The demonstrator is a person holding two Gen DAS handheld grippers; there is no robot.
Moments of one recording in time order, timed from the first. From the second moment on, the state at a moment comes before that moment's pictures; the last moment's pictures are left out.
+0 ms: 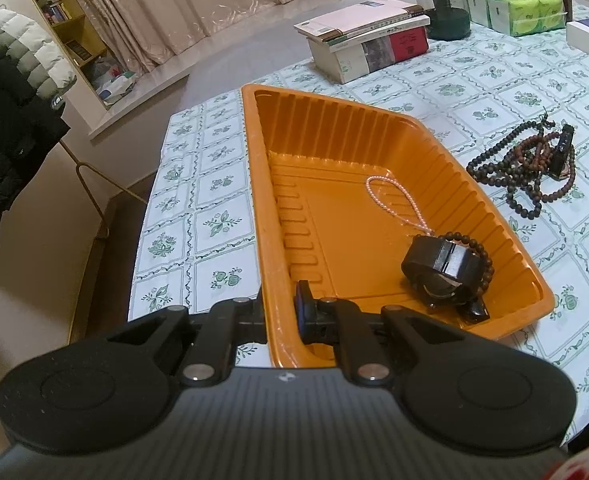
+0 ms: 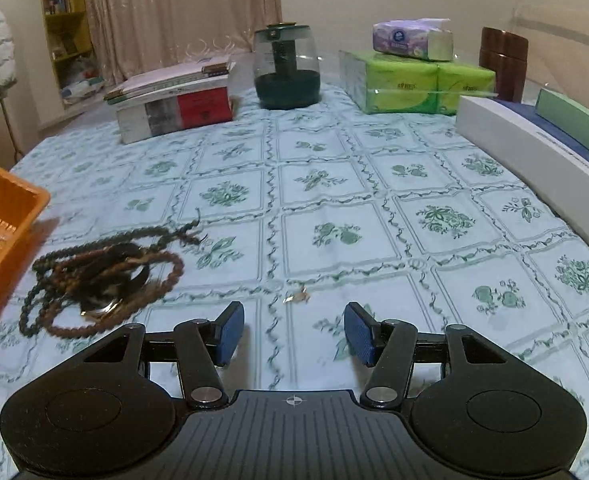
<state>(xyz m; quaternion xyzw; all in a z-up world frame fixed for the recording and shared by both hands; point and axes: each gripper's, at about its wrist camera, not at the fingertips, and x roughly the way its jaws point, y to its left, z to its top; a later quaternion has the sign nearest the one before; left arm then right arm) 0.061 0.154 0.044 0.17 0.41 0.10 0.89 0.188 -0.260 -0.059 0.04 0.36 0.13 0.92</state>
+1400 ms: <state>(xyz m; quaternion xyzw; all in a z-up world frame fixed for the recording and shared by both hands) 0.060 0.160 0.041 0.16 0.41 0.09 0.90 0.105 -0.034 0.004 -0.08 0.27 0.44 0.85</state>
